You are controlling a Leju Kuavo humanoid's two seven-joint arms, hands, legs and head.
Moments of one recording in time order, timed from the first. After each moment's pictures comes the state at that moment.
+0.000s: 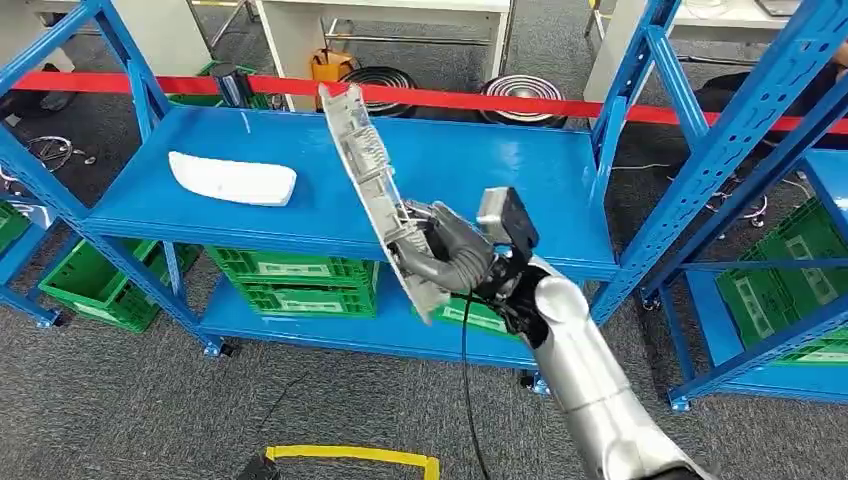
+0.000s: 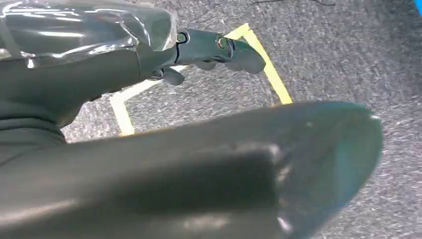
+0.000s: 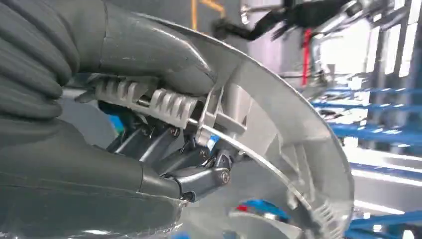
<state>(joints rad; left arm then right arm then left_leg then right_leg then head) -0.05 -0.14 0.71 -0.33 -1.06 -0.12 -0.39 -0.51 0.07 0.43 -1.25 -0.24 0.51 -0.22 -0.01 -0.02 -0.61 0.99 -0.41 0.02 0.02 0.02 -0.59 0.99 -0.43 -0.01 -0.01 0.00</state>
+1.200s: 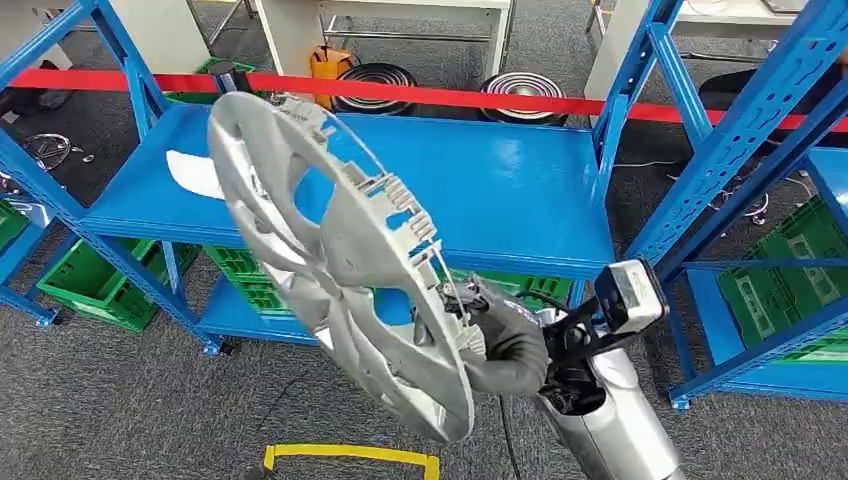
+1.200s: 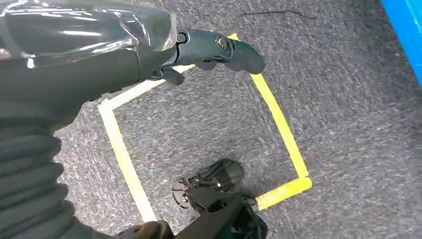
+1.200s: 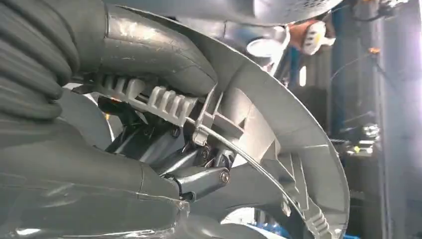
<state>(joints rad) -0.03 -0.14 0.70 -0.33 -1.05 -0.07 -0.48 -0.30 -0.05 0.52 -1.72 -0.73 0.72 -0.12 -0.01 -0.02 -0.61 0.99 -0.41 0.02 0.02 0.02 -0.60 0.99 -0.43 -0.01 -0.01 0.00</state>
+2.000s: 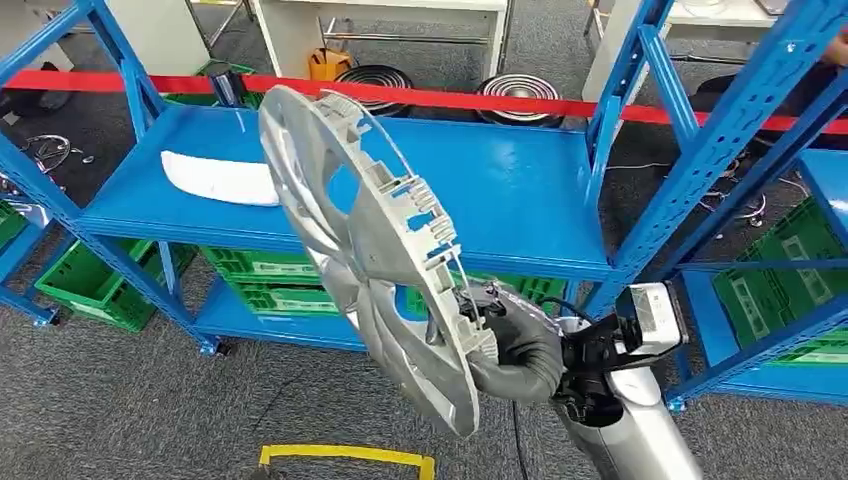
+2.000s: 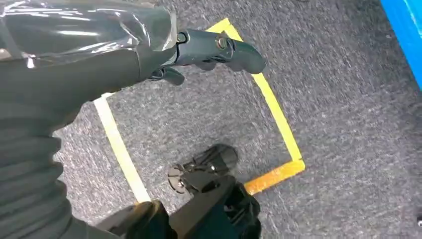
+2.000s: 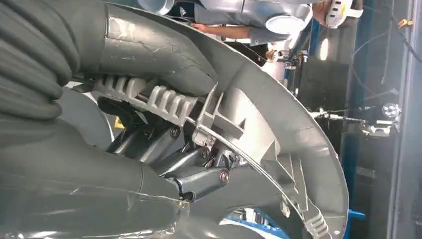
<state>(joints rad) -0.02 -0.16 0.68 -0.34 -1.06 -0.09 -0.48 -0.26 -0.10 0.50 -1.79 -0.62 0.66 -0.18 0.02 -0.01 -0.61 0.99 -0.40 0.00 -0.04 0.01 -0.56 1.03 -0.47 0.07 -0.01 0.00</state>
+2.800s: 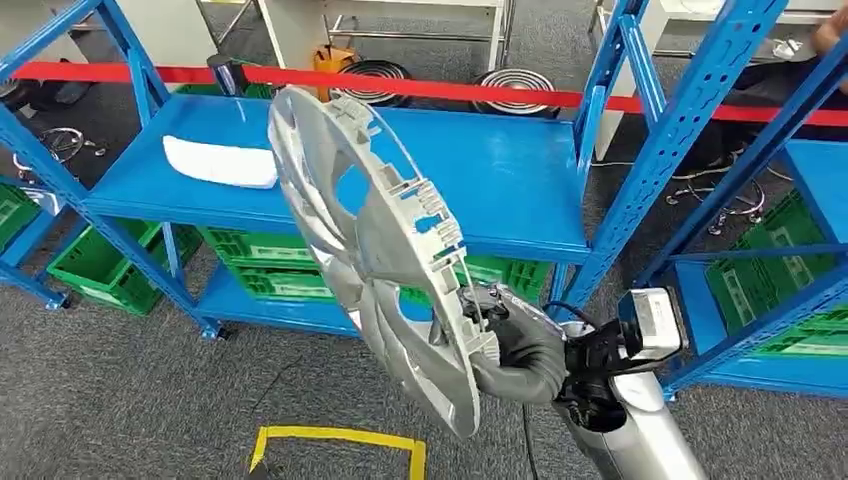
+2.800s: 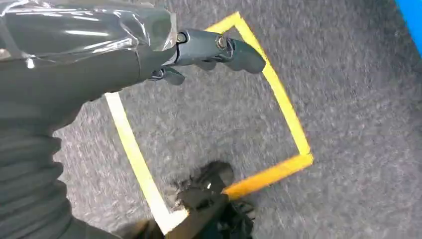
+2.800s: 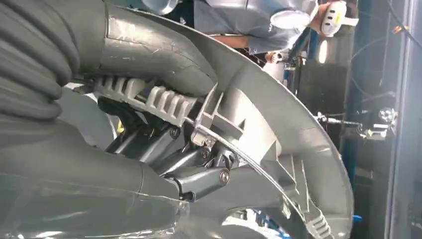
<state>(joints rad) -0.03 -0.15 0.68 -0.34 -1.06 -0.09 -0.47 -0.25 -0.12 0.50 -1.79 -0.61 0.65 -0.18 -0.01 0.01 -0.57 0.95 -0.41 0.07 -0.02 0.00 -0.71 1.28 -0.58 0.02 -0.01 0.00</state>
